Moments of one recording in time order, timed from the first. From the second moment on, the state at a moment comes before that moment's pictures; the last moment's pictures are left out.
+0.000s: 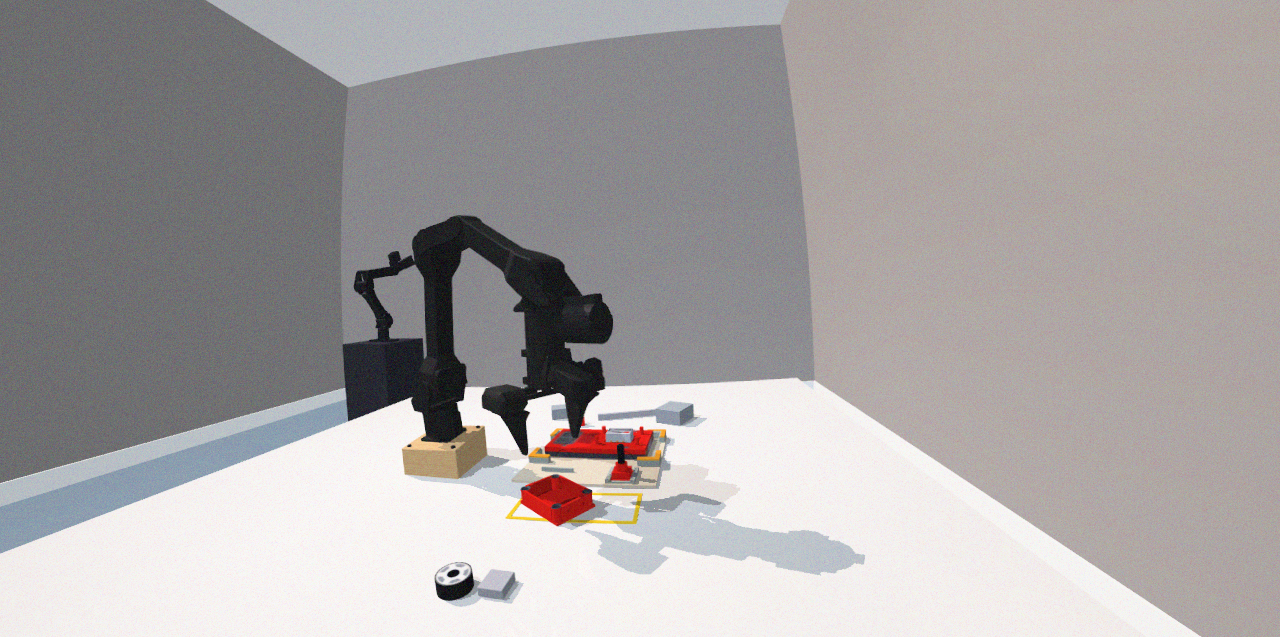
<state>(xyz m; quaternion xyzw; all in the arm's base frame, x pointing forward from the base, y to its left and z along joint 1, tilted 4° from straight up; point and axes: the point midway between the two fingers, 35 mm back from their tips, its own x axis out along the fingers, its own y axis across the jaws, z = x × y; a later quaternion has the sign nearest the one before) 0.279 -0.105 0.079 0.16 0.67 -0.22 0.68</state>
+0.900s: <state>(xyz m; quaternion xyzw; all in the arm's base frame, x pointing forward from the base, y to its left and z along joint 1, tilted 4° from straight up) 0.287 -0.110 0.064 0.17 0.66 -0.23 0.69</state>
